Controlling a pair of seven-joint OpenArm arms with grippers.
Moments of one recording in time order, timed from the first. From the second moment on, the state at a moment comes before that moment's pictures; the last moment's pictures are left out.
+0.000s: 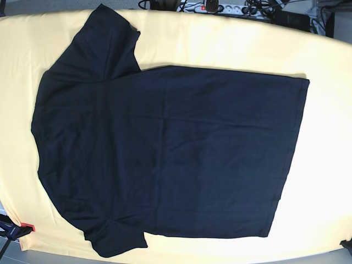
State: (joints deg) left arm 66.7 -42.5 22.5 119.8 9.8 2.9 27.4; right arm -67.8 23.2 -8.3 120.1 -9.8 7.4 -36.8
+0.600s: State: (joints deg) left arm 69.2 -46.1 -6.2 131.4 2.8 -7.7 23.2; right arm -70.1 25.5 18.2 133.1 -7.2 14.3 -31.4
